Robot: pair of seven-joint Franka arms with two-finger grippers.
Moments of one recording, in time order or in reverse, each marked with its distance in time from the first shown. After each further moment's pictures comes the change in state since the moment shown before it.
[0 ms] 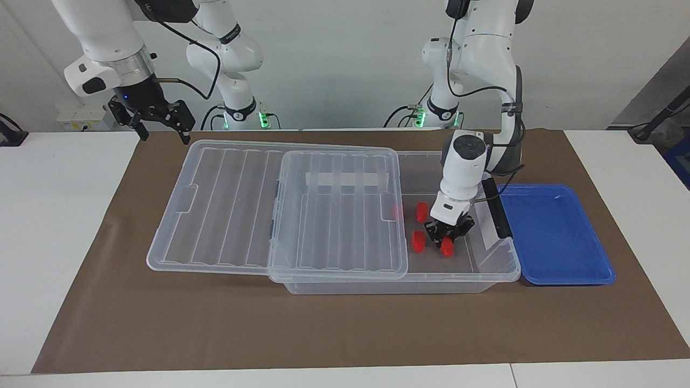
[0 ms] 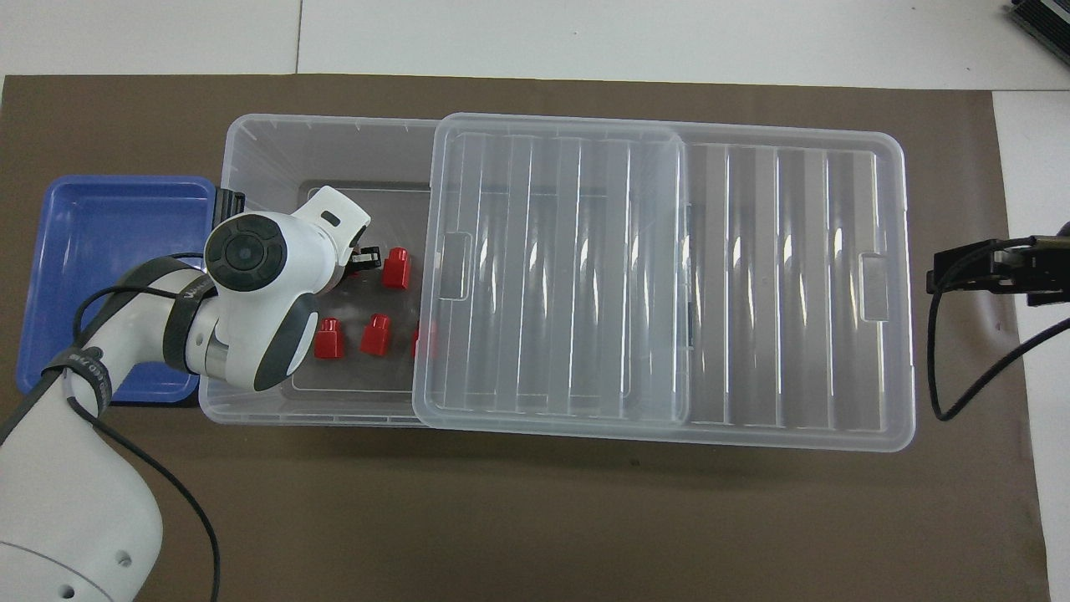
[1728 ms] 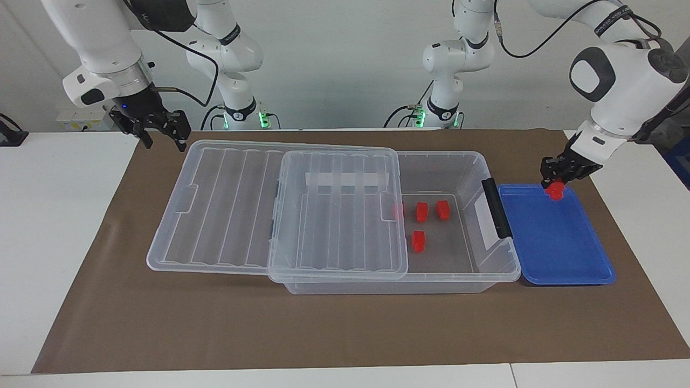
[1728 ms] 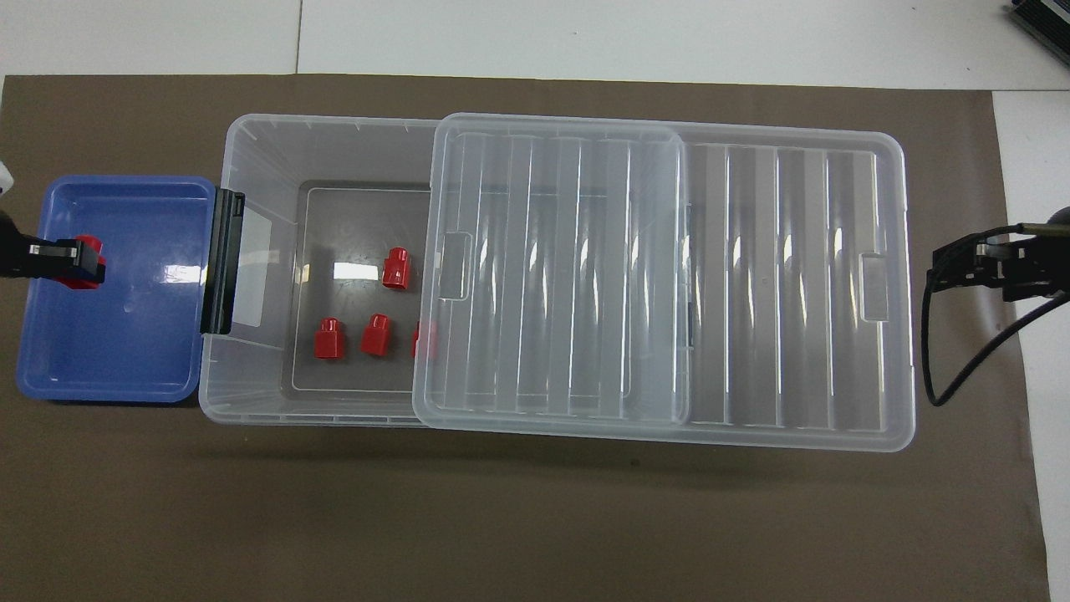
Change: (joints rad) left arm 0.380 -0.248 0.038 0.196 -0.159 -0.600 0.688; right arm -0.001 0.042 0.001 0.031 0.000 -0.020 0.000
